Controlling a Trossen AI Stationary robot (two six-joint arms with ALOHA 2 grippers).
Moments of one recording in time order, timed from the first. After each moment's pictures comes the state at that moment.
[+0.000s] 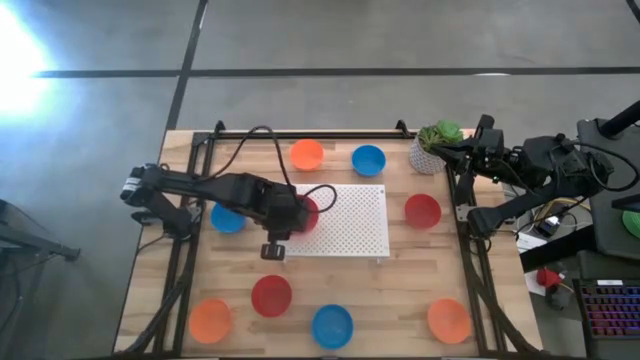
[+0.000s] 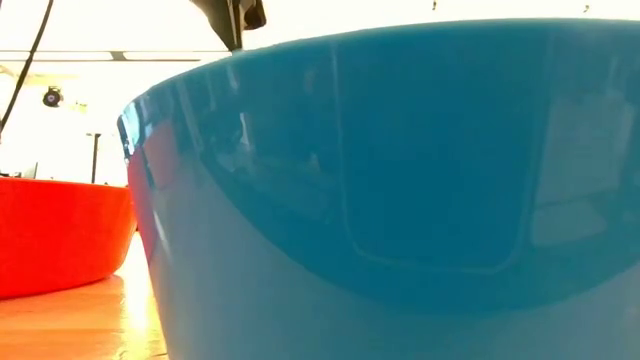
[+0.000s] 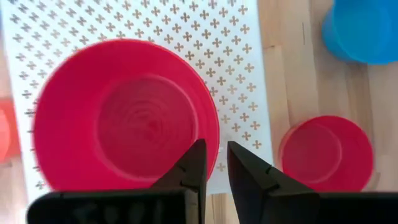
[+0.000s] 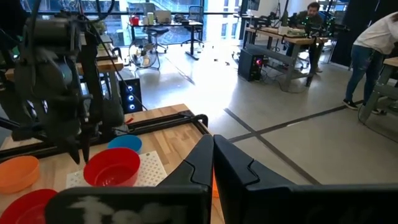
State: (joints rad) left arm -0.16 1.60 1.66 -1.23 -0.04 -0.03; right arm 0.27 0.83 1.35 -0.73 0.71 0.14
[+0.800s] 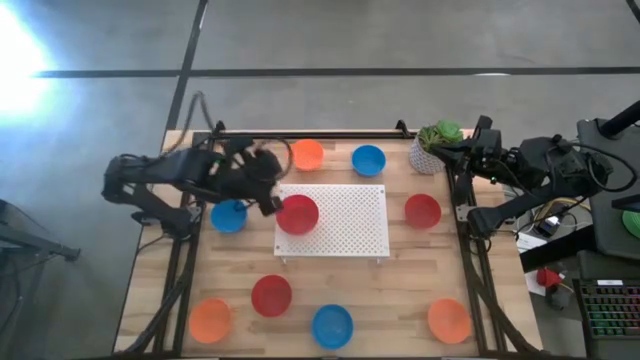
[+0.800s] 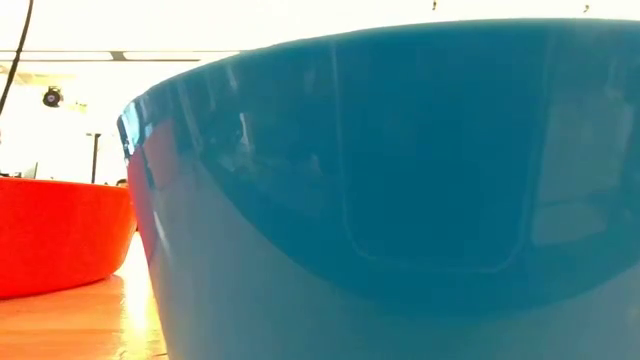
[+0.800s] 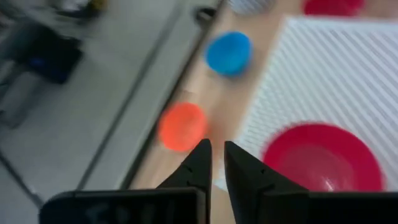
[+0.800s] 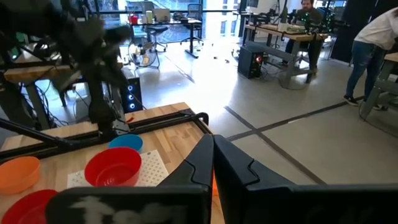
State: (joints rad) left arm -0.16 1.44 1.82 -1.32 -0.71 -0.31; right arm 0.27 0.84 1.35 -0.73 0.71 0.16
